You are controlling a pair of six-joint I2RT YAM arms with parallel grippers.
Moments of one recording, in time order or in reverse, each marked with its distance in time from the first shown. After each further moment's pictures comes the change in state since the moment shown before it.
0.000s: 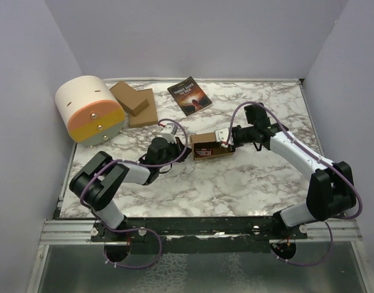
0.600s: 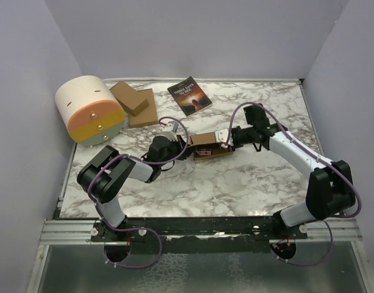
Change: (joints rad) left arm 0.008 0.116 0.041 0.128 0.081 -0.089; right arm 0.000 0.010 -0.006 0.000 -0.006 0.000
